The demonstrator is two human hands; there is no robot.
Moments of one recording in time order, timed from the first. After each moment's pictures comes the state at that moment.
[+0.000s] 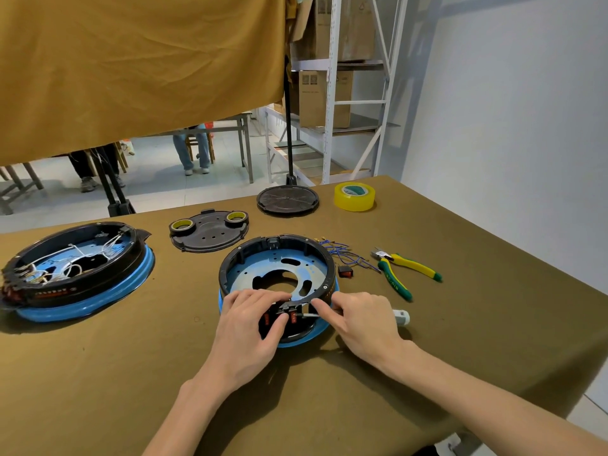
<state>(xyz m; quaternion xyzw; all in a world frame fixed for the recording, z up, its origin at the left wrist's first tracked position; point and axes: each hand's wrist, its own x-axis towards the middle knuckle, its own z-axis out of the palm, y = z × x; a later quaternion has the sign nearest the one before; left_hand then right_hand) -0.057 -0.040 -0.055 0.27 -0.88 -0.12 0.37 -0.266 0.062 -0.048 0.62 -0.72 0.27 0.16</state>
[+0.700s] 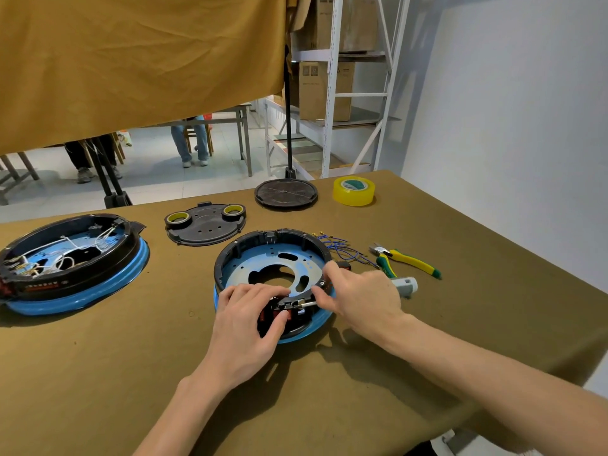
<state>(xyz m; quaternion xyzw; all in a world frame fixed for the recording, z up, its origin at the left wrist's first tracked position) -0.061 -0.036 -0.056 0.28 -0.88 -0.12 0.37 -0.279 0.048 -0.024 0.65 -0.66 0.14 0.35</state>
